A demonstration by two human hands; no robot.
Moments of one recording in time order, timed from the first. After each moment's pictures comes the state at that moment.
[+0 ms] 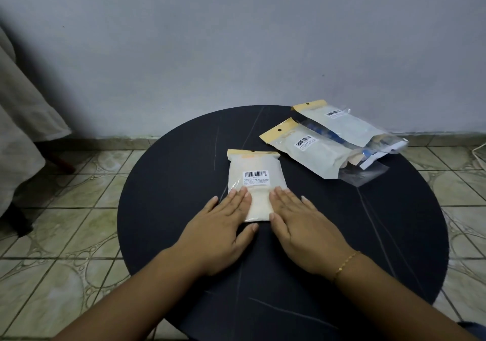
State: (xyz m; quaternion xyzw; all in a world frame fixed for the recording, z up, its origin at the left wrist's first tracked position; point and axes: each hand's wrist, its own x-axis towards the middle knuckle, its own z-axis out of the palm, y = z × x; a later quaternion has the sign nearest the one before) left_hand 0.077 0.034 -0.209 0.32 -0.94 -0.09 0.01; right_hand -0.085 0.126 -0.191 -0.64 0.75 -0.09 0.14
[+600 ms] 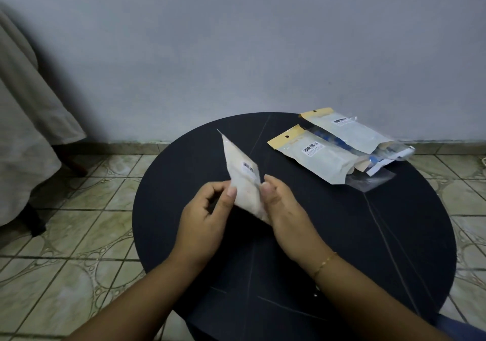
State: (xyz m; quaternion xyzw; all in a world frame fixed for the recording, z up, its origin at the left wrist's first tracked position) left_hand 0.093 0.050 -0.180 0.37 -0.70 -0.42 0.44; right_hand -0.045 0.111 -0.176 -0.47 0.62 -0.53 0.34
